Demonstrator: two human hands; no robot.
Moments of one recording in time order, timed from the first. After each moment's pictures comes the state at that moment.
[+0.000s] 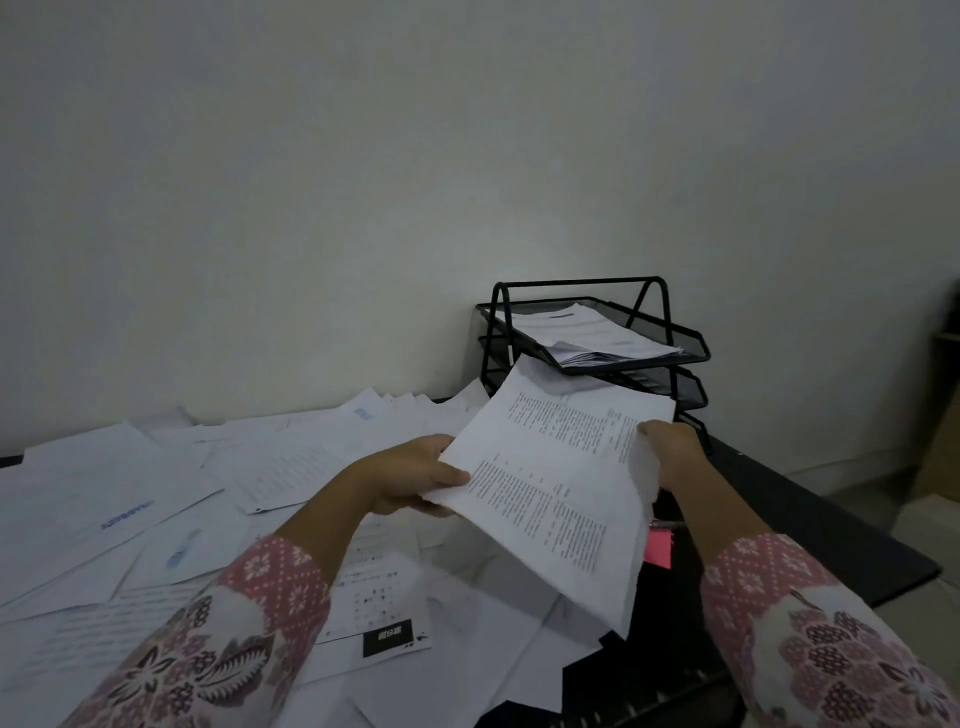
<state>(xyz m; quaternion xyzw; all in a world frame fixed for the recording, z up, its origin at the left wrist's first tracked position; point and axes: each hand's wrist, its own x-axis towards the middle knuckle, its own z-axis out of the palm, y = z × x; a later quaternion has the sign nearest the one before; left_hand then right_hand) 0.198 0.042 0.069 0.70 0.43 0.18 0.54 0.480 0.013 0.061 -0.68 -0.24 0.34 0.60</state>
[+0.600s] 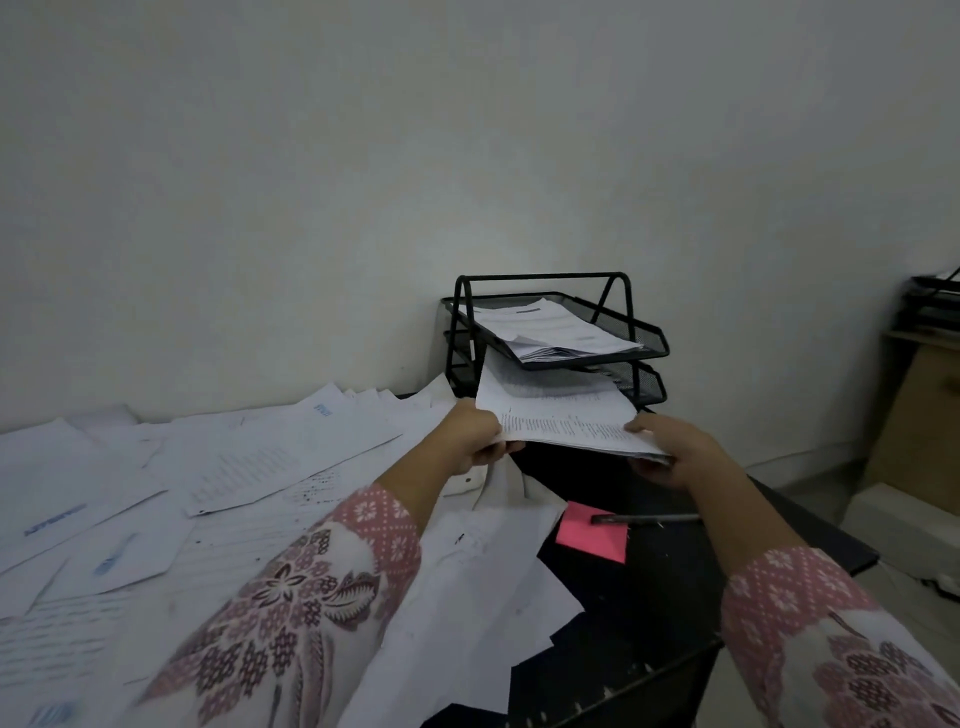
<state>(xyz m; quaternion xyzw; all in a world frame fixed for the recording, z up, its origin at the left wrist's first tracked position) 0.315 0.056 0.077 0.58 0.46 0.31 0.59 0.523 -0.013 0.074 -0.66 -0.23 0.44 0.56</state>
